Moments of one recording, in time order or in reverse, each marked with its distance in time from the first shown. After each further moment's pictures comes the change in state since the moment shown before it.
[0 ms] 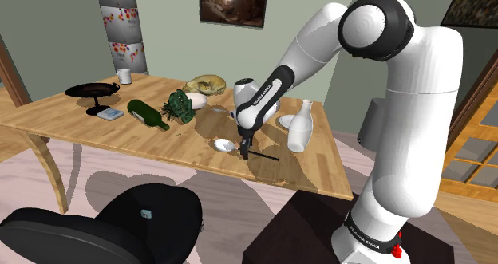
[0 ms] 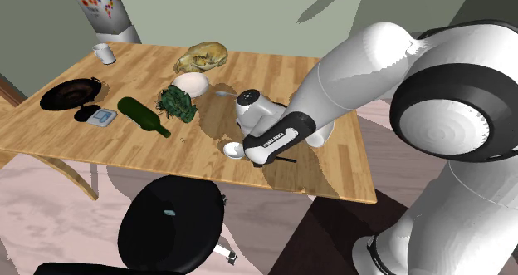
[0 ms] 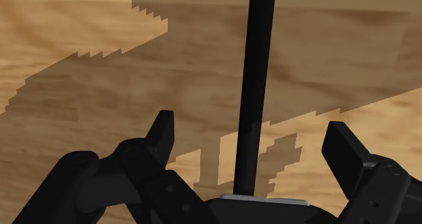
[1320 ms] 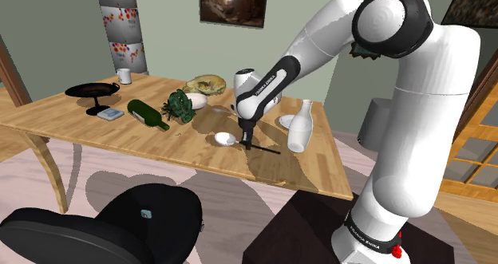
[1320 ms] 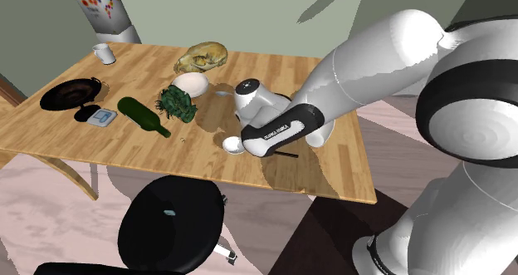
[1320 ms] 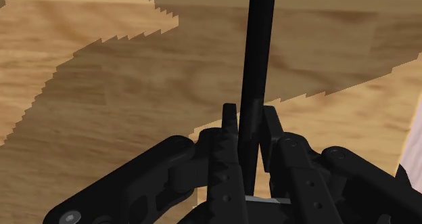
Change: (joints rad) arm 0.000 -0.077 0.003 0.008 0.011 -0.084 -0.017
